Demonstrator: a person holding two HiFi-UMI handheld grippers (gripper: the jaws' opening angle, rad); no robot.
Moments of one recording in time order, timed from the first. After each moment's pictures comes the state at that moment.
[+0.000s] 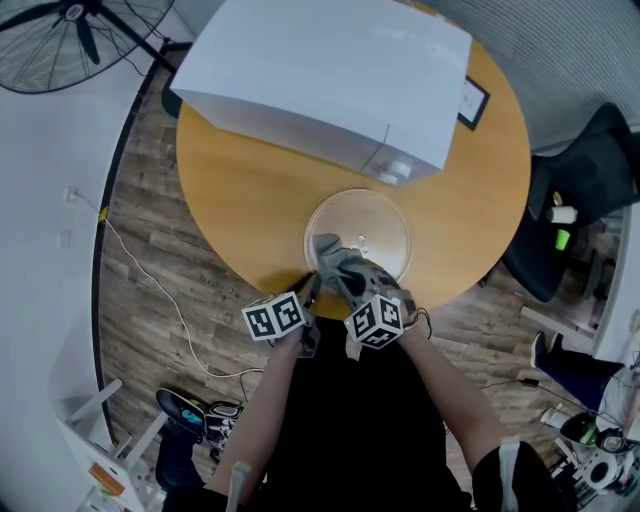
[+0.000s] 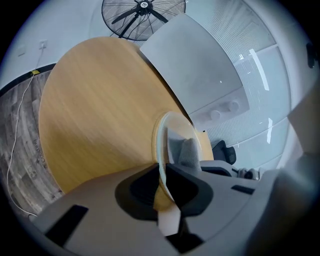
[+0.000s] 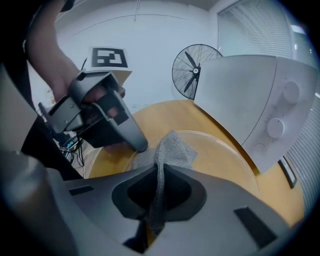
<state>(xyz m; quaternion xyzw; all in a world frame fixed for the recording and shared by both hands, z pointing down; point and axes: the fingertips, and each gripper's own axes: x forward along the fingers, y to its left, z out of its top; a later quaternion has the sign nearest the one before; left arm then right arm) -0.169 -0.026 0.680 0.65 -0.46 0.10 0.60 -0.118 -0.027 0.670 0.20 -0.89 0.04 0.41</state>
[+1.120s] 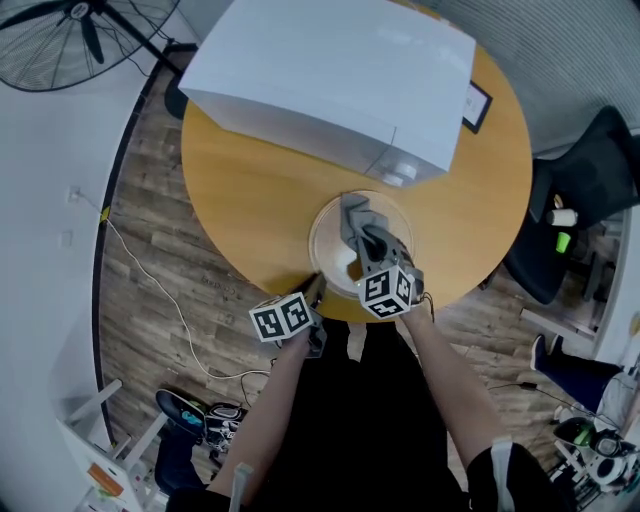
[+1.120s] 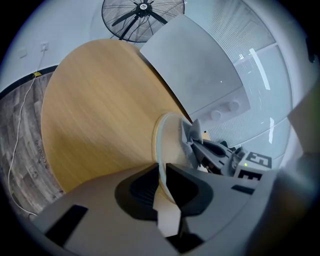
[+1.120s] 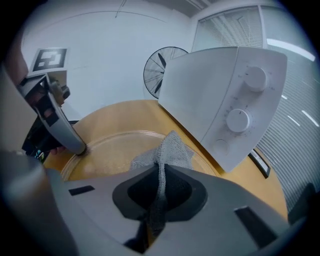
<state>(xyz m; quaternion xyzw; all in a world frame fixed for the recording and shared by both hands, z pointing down) -0.168 -0.027 0.678 0.65 -0.47 0.10 0.59 -0.076 -0.120 0.669 0.36 -0.84 0.04 0.39</state>
